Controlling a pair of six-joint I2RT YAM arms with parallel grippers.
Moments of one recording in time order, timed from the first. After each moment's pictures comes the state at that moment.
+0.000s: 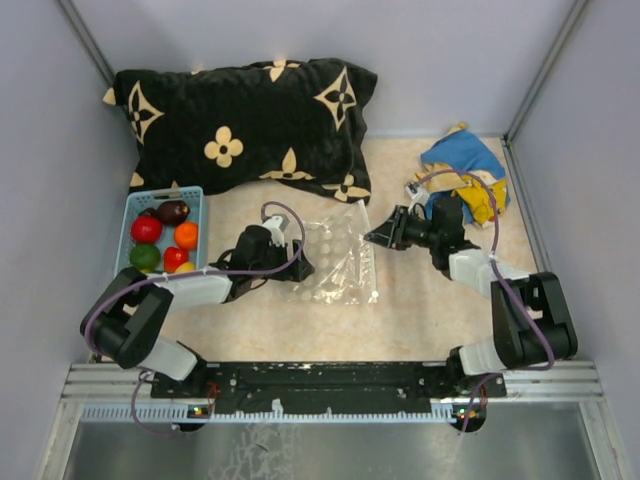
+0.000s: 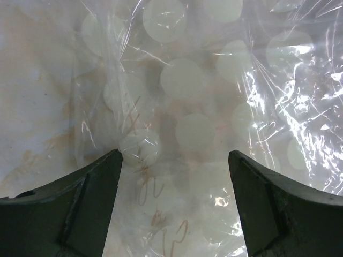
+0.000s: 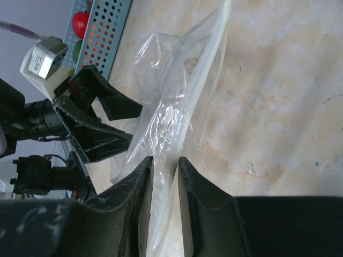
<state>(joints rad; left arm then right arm) -0.60 1.50 0.57 0.32 0.15 -0.45 0.18 1.44 0.60 0.42 -0.80 0.57</state>
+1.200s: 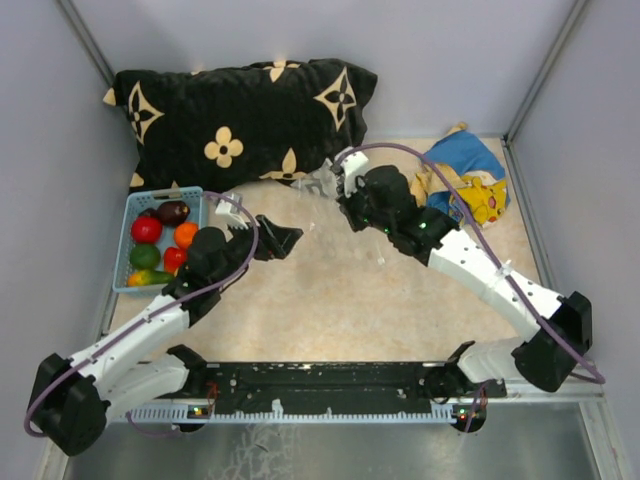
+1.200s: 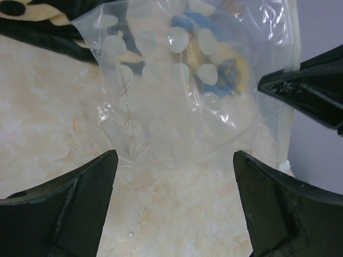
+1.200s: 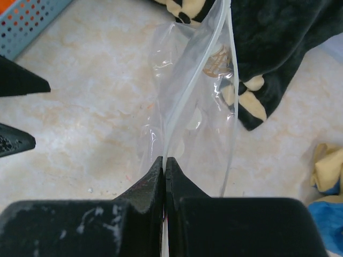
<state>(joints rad) -0.60 0.97 0.54 0.31 0.04 -0.62 0.70 1.31 1.22 -0.35 0.01 -0.03</state>
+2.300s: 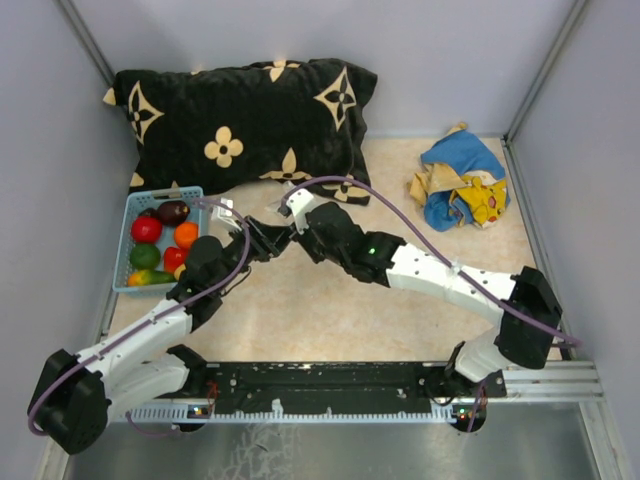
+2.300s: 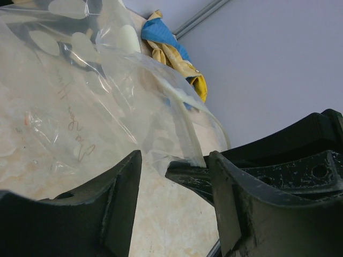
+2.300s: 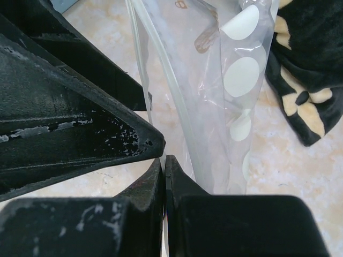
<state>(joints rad) -0.59 0.97 0.45 0.51 0.06 -0.87 1.02 1.46 1.19 -0.25 0.25 -0.05</state>
